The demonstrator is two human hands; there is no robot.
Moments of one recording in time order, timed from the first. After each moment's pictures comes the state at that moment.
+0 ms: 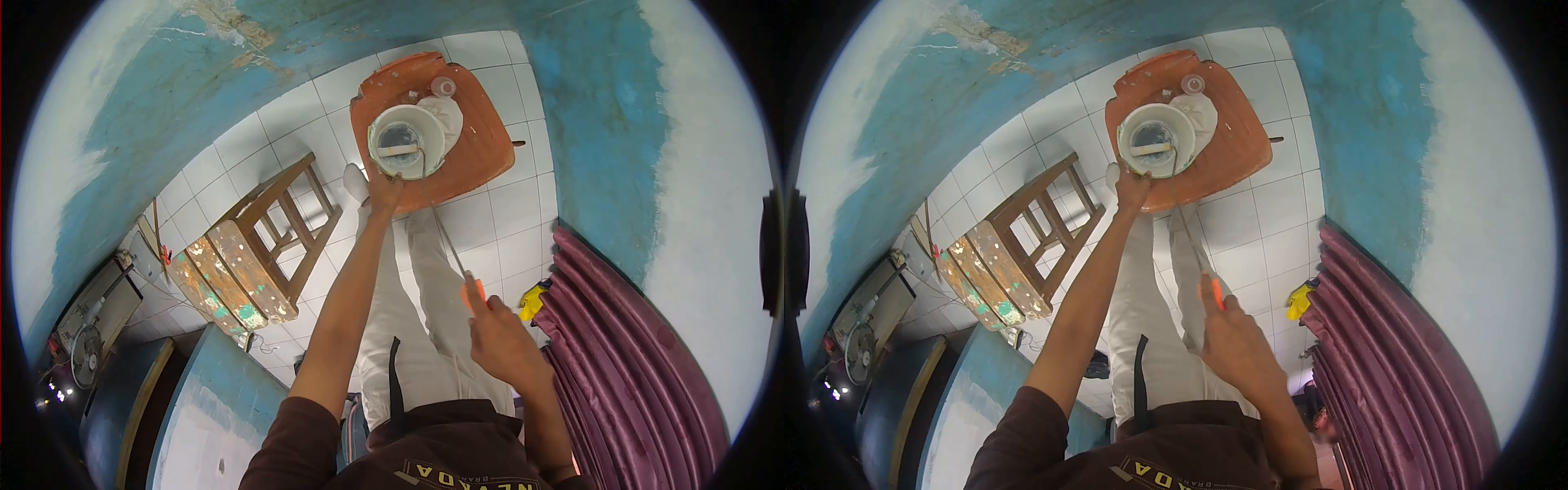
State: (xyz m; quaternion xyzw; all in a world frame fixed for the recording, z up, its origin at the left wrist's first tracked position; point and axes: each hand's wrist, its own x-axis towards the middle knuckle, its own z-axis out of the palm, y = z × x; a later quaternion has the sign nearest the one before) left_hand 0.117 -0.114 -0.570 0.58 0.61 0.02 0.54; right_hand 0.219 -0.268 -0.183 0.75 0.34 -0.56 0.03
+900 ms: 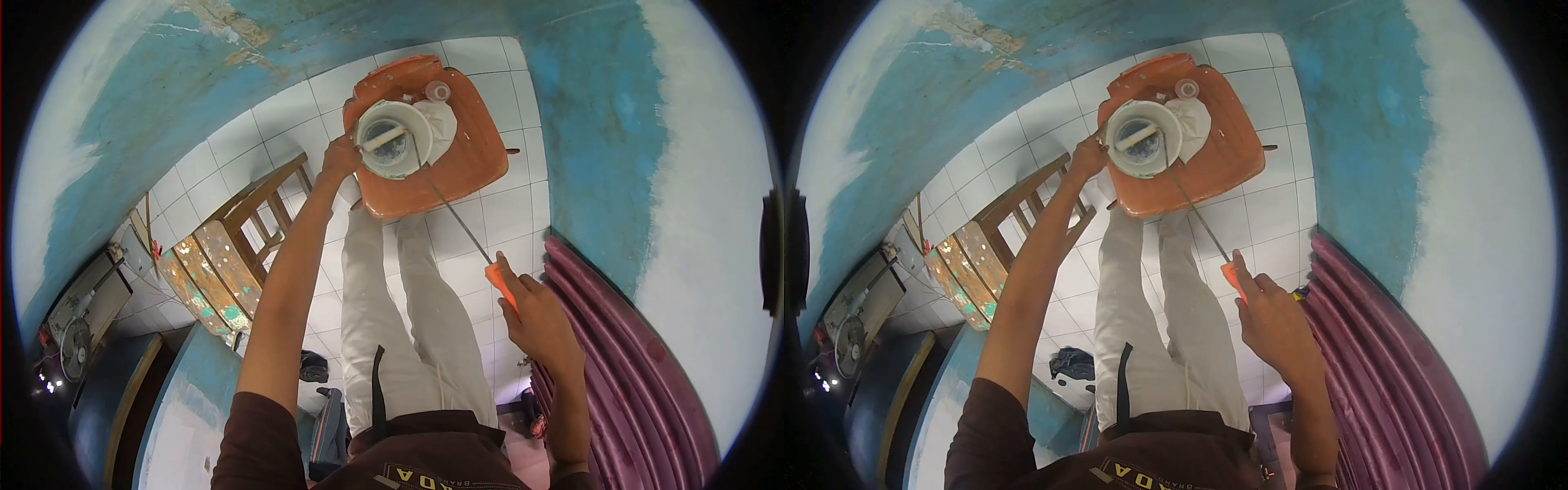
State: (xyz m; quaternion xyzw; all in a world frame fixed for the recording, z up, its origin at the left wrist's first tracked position) left_hand 0.126 0.012 -0.546 0.77 0.46 -0.18 0.41; right_hand 0.293 -0.278 -0.191 0.78 0.41 -0.47 0.04
